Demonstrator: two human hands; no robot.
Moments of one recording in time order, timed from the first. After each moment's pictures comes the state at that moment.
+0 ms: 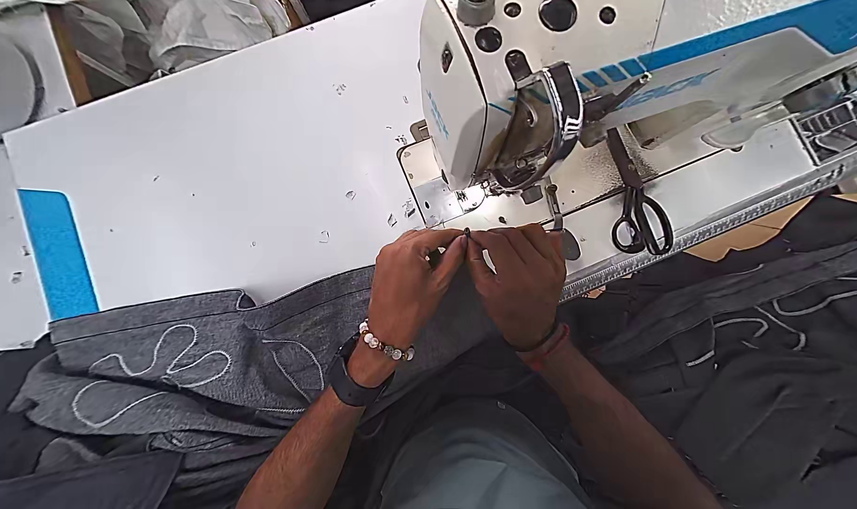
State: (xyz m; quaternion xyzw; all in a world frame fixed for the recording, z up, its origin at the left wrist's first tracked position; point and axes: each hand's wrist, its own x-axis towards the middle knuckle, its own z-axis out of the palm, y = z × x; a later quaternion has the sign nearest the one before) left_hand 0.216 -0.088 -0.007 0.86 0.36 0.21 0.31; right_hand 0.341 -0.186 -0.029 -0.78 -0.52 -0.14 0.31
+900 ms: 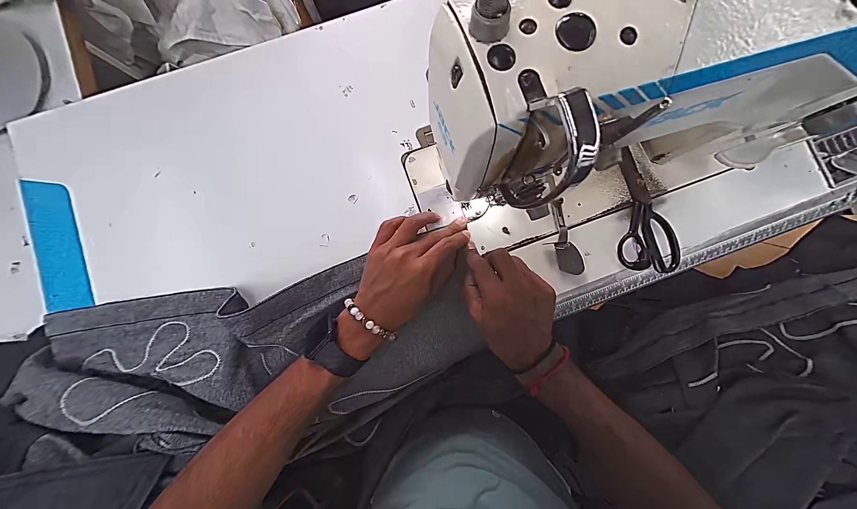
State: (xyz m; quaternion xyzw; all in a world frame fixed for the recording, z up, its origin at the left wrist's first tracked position) left_hand 0.209 -0.056 -0.038 0.96 0.19 0.19 0.11; right_hand 0.334 -0.193 -0.044 -0.80 -0.56 -0.06 0.20
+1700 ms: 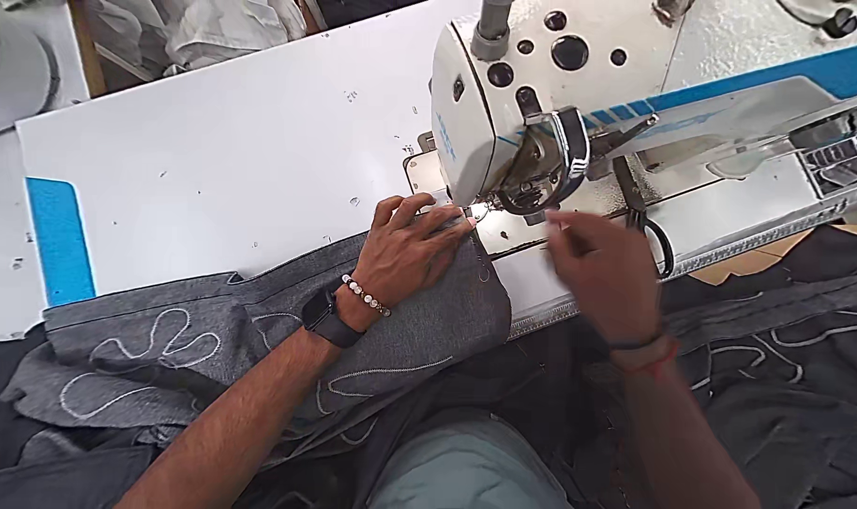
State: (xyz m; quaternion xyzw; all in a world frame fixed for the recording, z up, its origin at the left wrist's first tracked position) left_hand 0.219 -0.032 -0.036 0.97 0.14 0.18 0.05; right_hand 0.434 -0.208 0.019 -0.83 -0.50 0.07 0.21
